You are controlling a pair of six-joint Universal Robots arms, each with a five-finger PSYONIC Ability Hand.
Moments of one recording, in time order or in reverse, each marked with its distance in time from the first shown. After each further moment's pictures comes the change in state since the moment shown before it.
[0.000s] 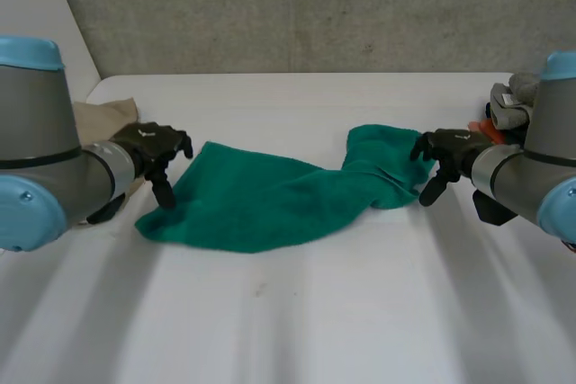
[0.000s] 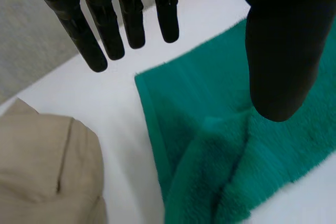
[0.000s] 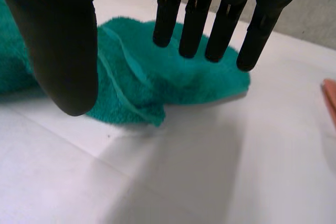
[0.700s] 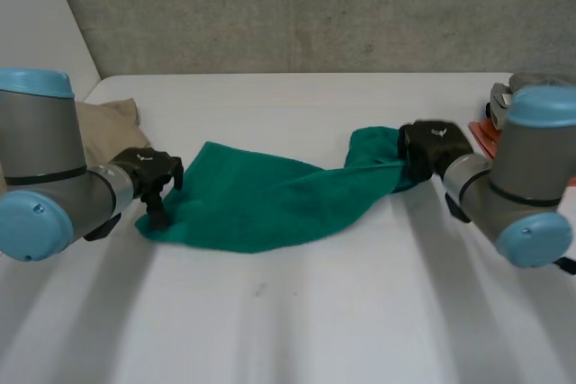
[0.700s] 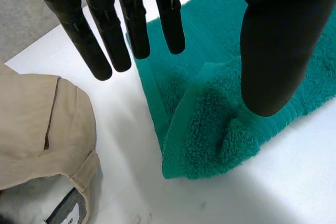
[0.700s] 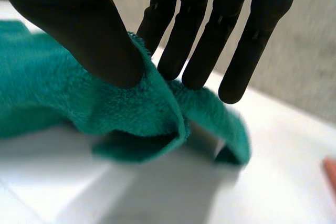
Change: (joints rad) left arm 0.044 -0.065 -0.047 0.036 0.007 0.079; right arm 0.074 -0.056 0.163 -0.344 0.014 -0.008; left_hand 0.114 0.095 0.097 0.088 0.082; right_hand 0.603 0.643 0.639 0.657 0.639
